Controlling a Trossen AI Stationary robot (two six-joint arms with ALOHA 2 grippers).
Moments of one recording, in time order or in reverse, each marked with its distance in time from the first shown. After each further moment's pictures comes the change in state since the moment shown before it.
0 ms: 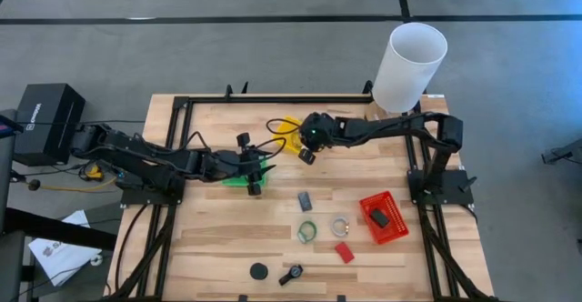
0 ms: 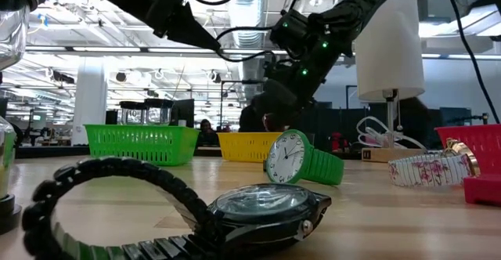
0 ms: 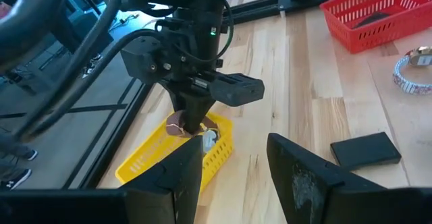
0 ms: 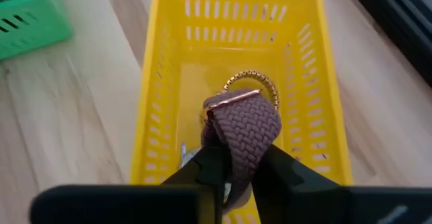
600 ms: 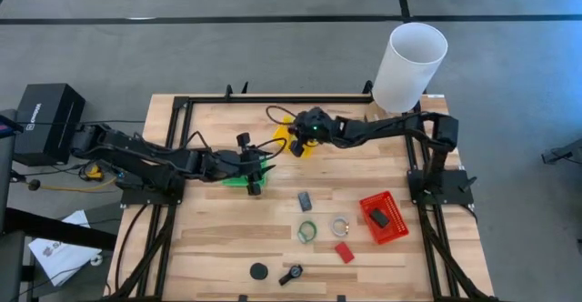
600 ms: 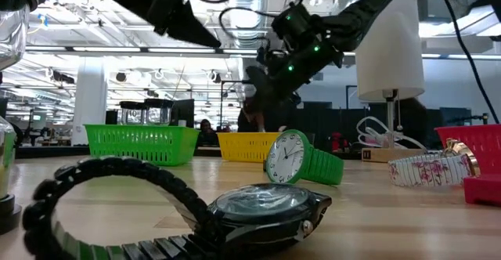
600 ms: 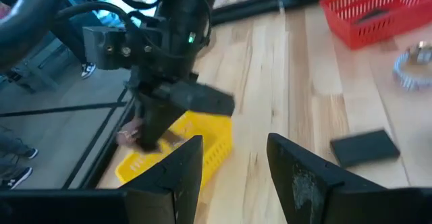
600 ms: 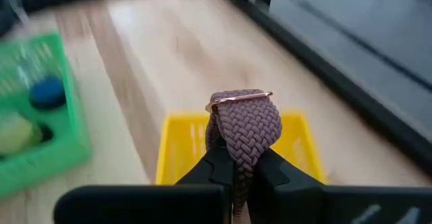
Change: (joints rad) left arm 0.000 0.000 0.012 -0.028 0.000 0.000; right arm -0.015 0.040 -0.034 0.380 0.007 0.011
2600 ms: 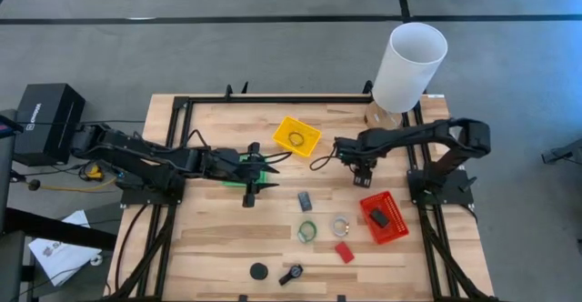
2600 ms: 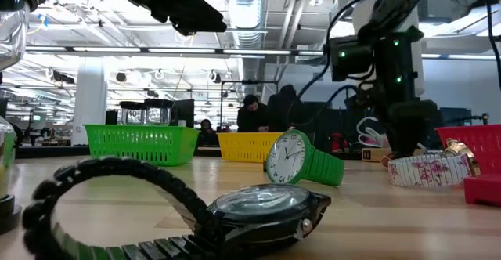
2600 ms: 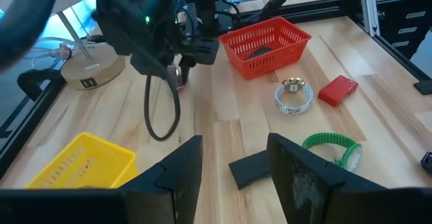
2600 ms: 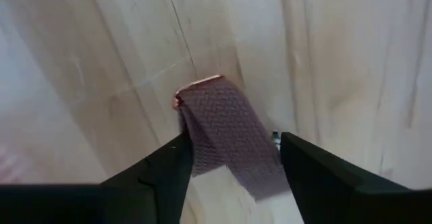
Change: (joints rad) left arm 0.000 0.000 0.035 0.000 0.356 -0.072; right arm 0.054 -0.258 -0.252 -1.038 -0.060 -0.111
